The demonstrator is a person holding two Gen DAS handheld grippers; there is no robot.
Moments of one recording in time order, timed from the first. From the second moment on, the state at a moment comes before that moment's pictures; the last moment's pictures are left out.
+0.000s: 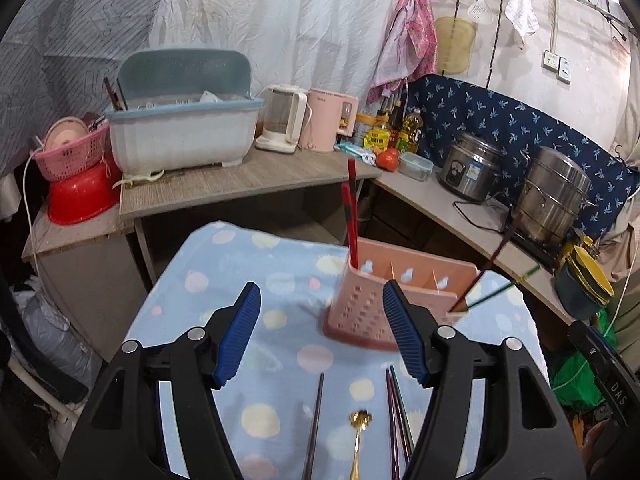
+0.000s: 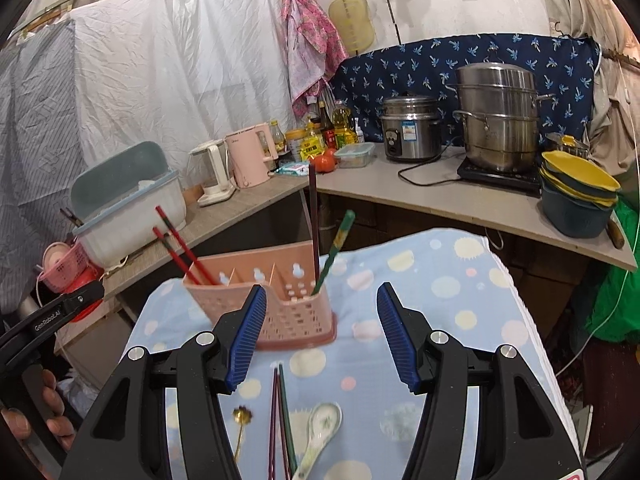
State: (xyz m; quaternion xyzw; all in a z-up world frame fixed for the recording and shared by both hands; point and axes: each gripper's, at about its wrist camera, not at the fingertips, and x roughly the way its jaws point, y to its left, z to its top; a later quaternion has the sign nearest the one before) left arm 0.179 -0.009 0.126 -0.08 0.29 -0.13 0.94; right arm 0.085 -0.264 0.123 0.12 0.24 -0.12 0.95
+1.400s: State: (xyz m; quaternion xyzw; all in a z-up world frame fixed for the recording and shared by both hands) left arm 0.067 -0.007 -0.057 0.02 0.46 -0.12 0.88; right arm -0.011 -0.212 -0.043 0.13 0.42 -0.11 0.89
